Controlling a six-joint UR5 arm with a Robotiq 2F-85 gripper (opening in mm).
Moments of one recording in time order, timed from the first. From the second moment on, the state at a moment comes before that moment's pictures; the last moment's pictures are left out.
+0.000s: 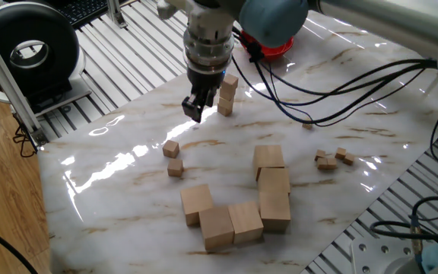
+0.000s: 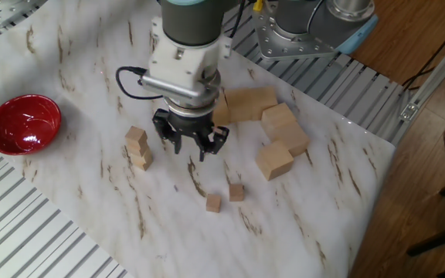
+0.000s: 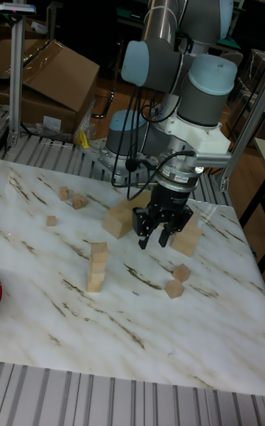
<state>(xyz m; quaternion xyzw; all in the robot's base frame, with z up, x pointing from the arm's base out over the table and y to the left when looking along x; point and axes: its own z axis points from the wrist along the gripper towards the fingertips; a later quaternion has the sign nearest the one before) 0.540 0.081 0.106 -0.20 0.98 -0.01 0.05</state>
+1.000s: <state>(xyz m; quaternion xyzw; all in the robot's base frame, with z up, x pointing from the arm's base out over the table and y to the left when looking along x) 0.523 0.067 0.104 -0.38 0.93 -0.03 0.01</state>
